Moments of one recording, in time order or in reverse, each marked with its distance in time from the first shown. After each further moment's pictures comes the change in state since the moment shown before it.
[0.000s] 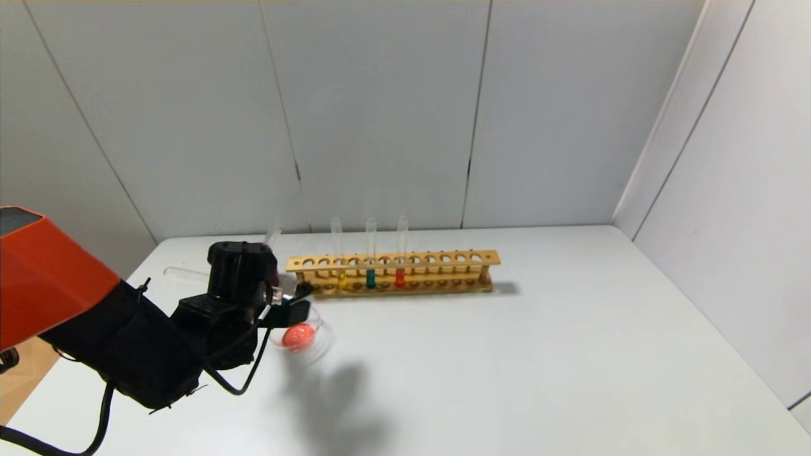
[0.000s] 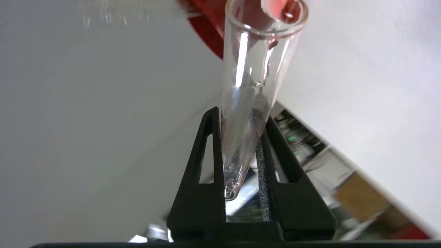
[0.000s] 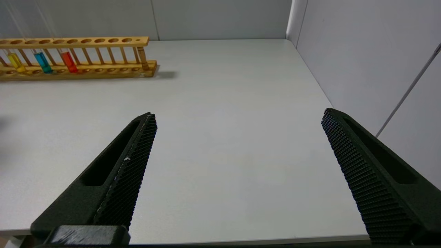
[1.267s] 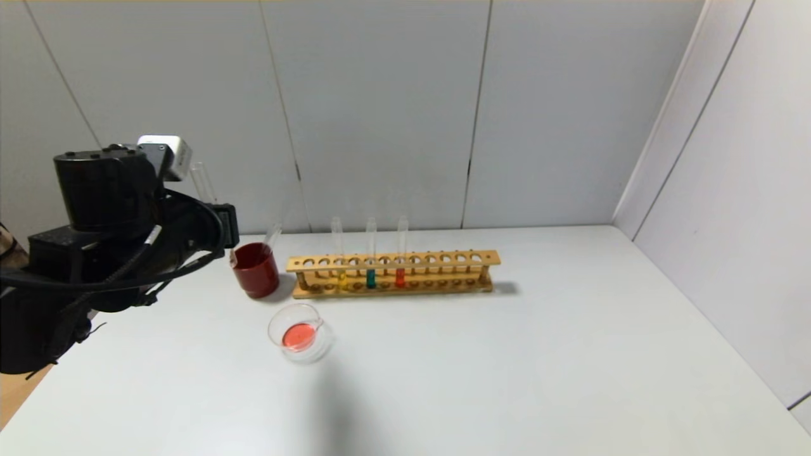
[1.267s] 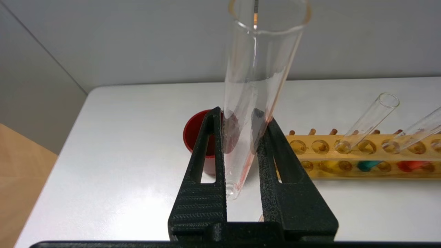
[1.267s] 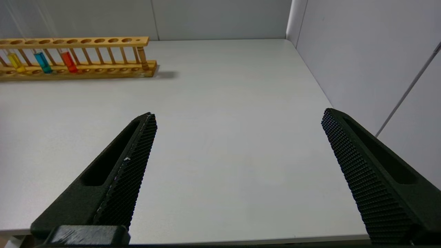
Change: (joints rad) left arm 0.143 -0.339 -0.124 0.155 -0.442 -1.599; right arm 0.000 0.000 0.000 0.000 0.000 0.000
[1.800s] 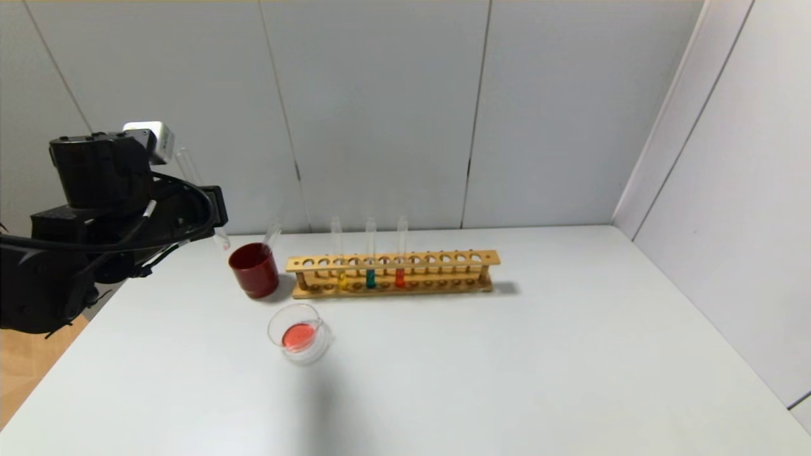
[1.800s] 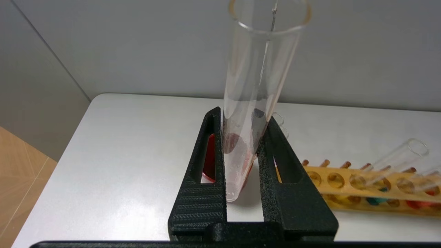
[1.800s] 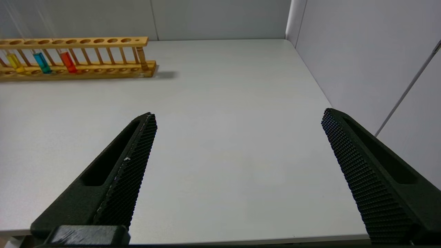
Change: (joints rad) left arm 0.107 0.071 -0.095 -0.009 -0.074 -0.035; right arm 0.000 0.000 0.000 0.000 0.000 0.000
